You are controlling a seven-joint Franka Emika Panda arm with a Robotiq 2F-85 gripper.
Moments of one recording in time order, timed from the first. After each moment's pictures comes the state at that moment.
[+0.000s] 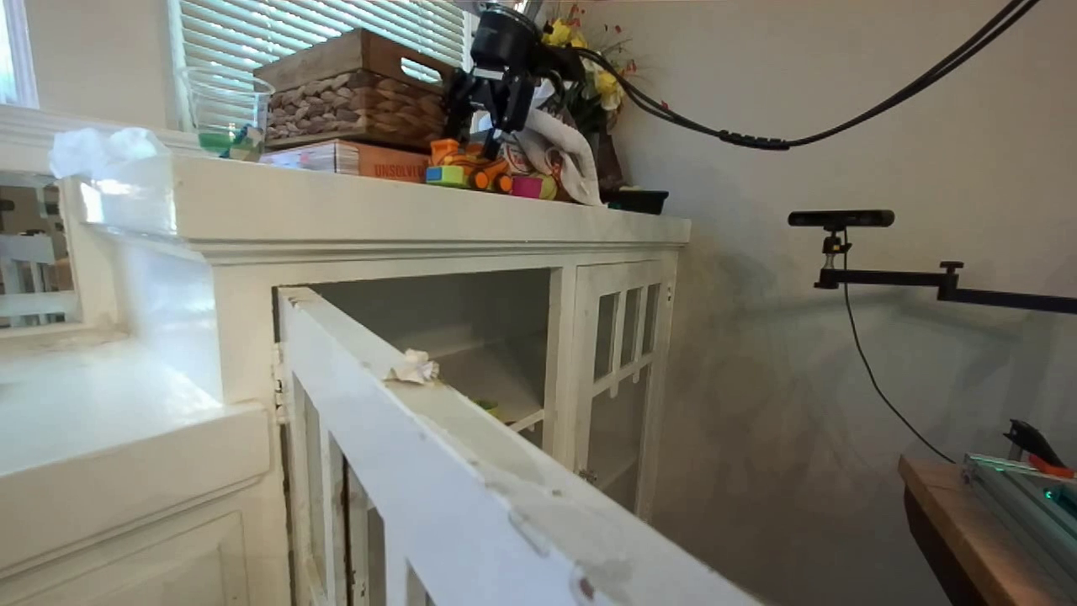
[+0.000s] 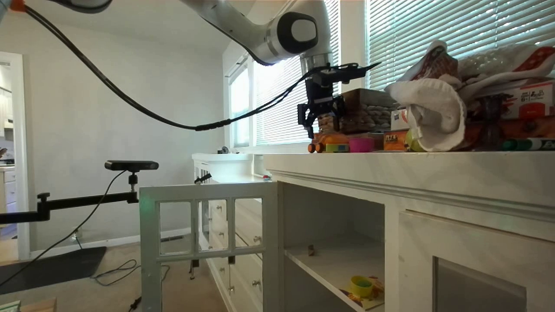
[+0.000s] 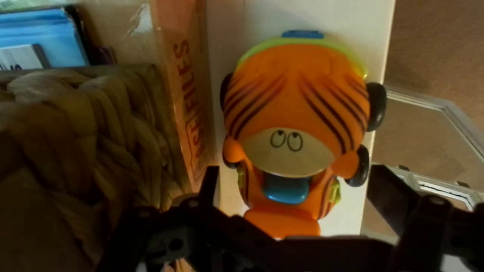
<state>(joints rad) -0.08 0.32 -0.01 -1.49 0.13 2.12 -1.40</state>
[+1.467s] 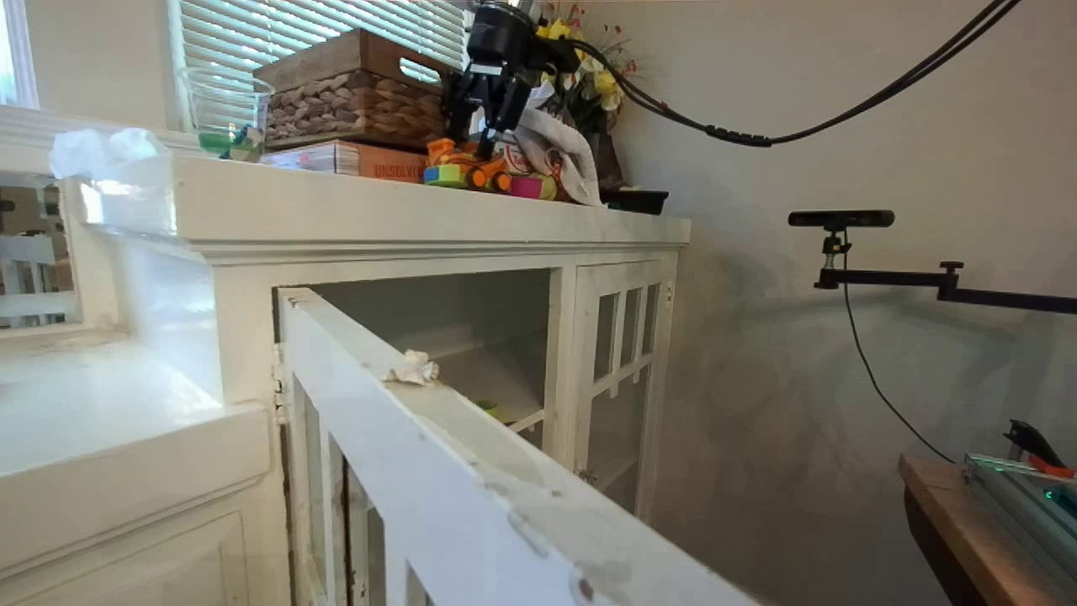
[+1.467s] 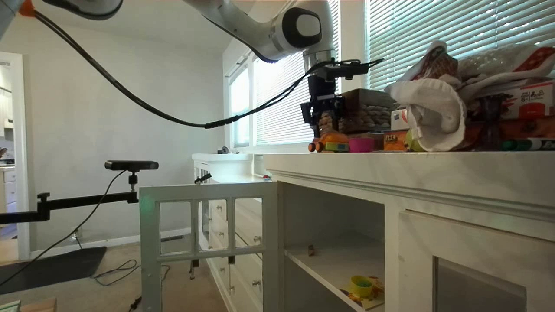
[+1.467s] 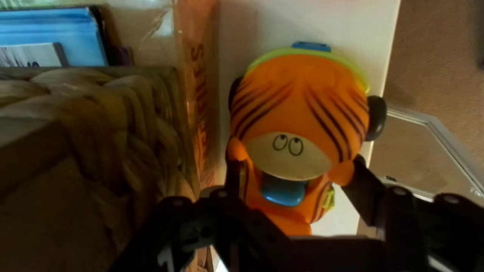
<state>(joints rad) -0.09 0.36 0.00 -1.39 0.09 2.03 -1.42</state>
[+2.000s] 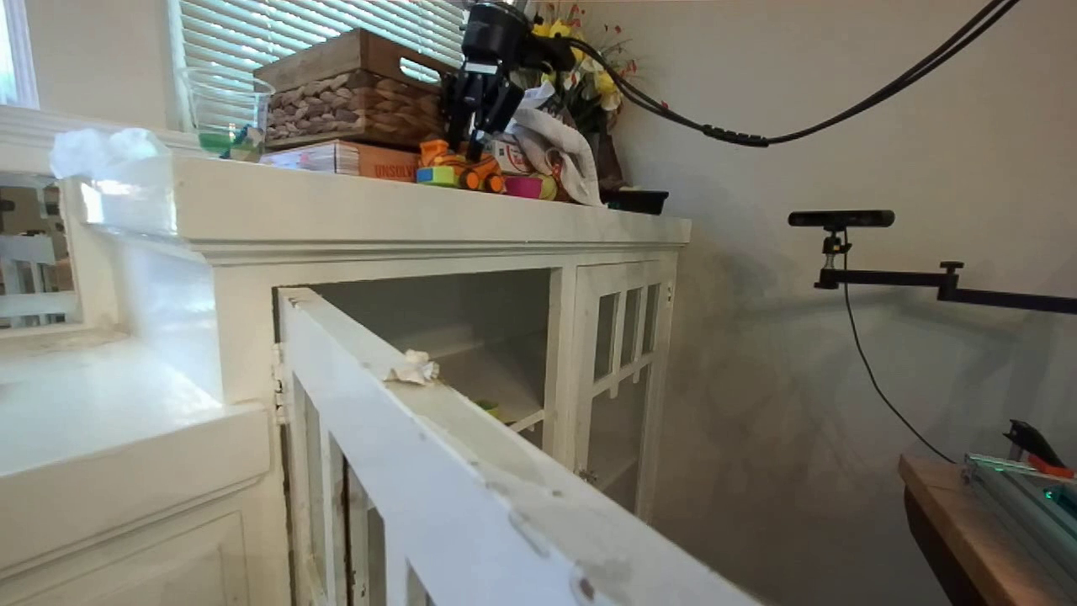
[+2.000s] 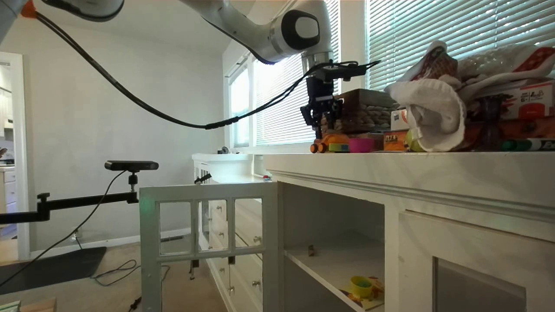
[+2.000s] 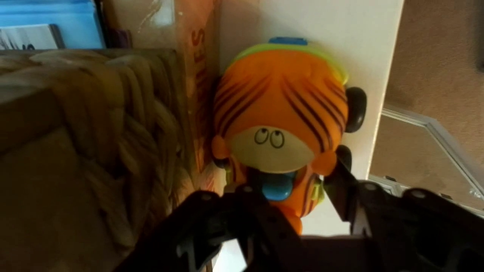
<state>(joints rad) -0.08 0.37 0.01 -1.38 0.08 2.03 -1.42</state>
